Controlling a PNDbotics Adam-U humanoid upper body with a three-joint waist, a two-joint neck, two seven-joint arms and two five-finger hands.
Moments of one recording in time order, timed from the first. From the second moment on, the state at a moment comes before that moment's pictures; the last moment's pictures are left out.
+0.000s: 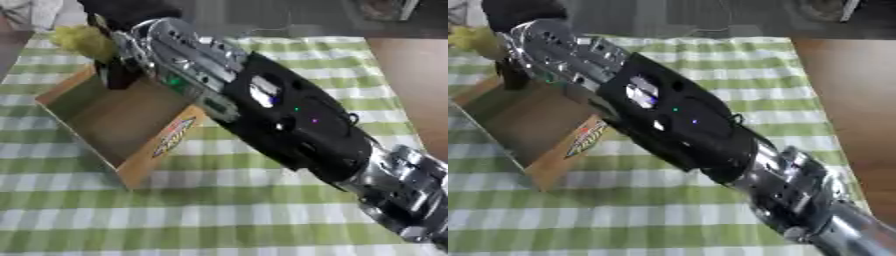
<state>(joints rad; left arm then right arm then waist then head) -0.16 0.12 0.47 -1.98 0.28 -0.27 -0.01 -1.29 -0.11 0.62 -1.27 1.05 0.64 0.60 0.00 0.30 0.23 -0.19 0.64</state>
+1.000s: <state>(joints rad) -0.17 0.11 0.47 -1.98 0.29 -0.26 -0.02 -1.23 0.01 0.52 -0.92 1.02 0.56 0.54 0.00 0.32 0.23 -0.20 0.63</state>
